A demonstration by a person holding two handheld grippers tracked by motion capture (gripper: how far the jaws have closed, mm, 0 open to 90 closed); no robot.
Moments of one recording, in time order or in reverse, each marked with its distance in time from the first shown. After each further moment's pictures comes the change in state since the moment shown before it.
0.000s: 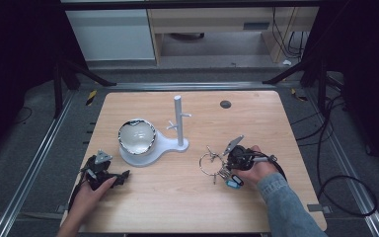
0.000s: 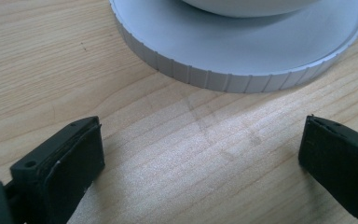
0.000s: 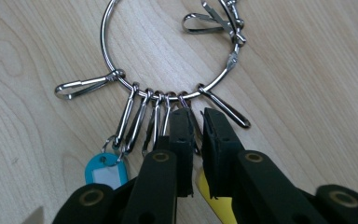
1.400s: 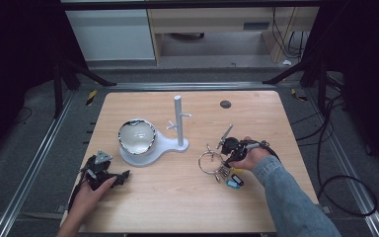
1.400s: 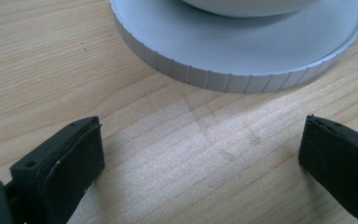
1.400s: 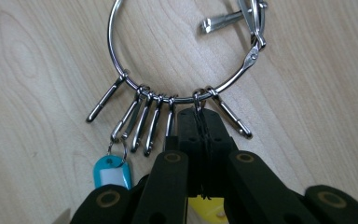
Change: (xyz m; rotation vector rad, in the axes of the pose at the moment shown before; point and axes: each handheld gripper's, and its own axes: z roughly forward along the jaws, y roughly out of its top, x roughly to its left) left arm 0.000 0.000 0.000 0.000 0.000 0.000; right arm -0.018 0.030 0.002 0.161 0.128 -0.032
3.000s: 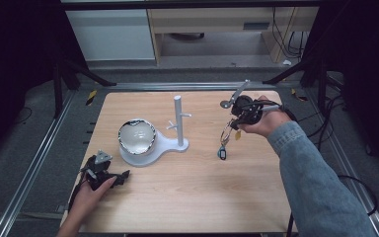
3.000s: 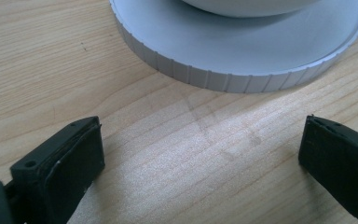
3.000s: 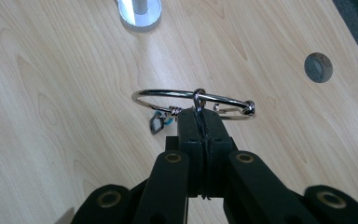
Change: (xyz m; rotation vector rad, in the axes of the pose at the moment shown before) left arm 0.000 0.000 0.000 0.000 0.000 0.000; right arm -0.019 0.039 -0.142 -0.149 -0.178 -0.027
